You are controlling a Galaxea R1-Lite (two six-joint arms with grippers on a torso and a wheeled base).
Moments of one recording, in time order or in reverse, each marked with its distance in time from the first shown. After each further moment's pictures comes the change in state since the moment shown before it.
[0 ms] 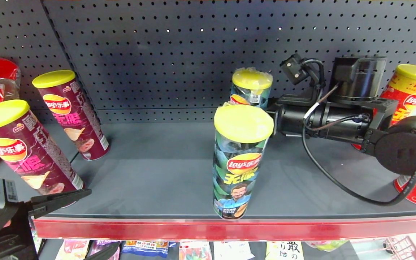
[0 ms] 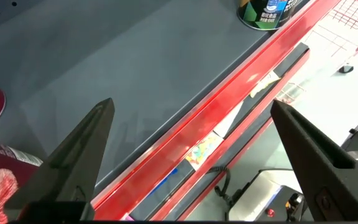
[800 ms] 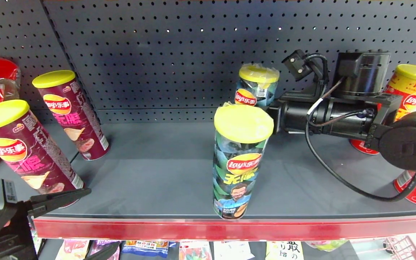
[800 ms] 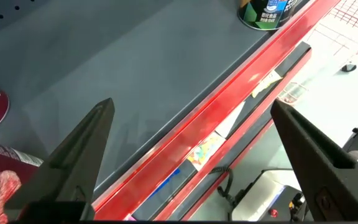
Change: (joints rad) left arm 0.000 -0.001 -0.002 0.000 0.000 0.014; right arm -0.014 -0.002 -0.029 0.036 0.009 0.000
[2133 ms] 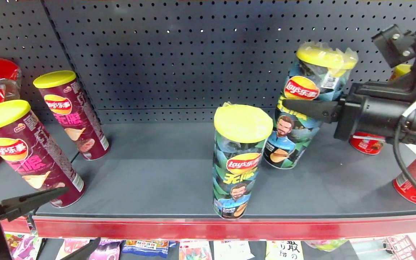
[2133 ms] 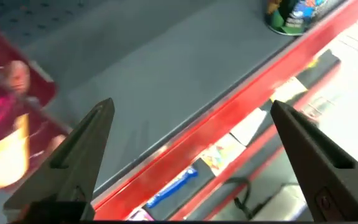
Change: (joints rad) left arm 0.092 -0.096 0.036 0.000 -0.001 0.017; right arm -0.053 -0.318 0.185 0.069 -0.022 -0.006
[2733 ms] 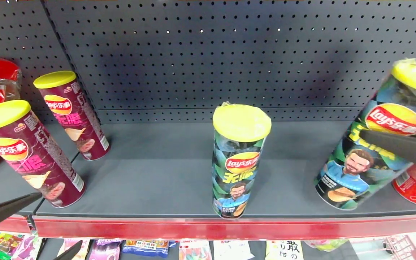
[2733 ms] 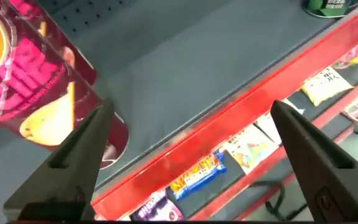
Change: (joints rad) left arm 0.078 -0.112 0.071 -0.012 0.062 0.076; right arm -0.076 -0.379 0.229 0.152 -0.019 -0.001
